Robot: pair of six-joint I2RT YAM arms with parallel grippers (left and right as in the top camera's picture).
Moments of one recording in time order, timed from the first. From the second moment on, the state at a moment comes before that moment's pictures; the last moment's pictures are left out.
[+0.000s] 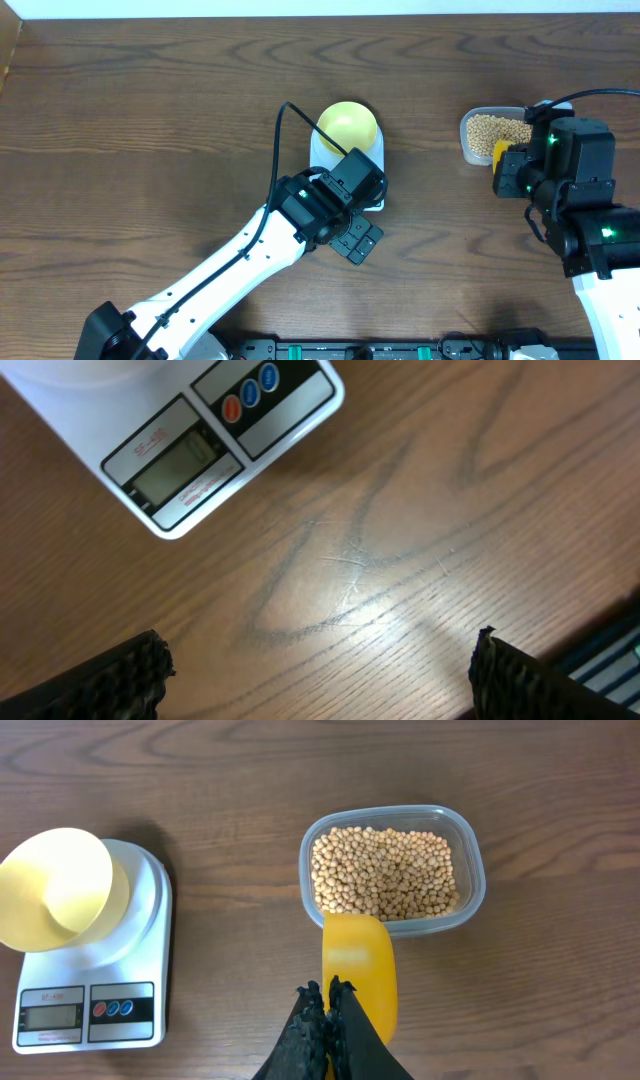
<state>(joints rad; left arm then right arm) -0.81 1.47 1.20 -1.01 0.04 -0.09 0.10 1.05 1.08 -0.81 0.06 0.15</state>
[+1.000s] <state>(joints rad) -0.49 1.47 1.20 -0.94 0.06 0.04 0.10 1.05 1.08 -0.81 0.06 0.12</state>
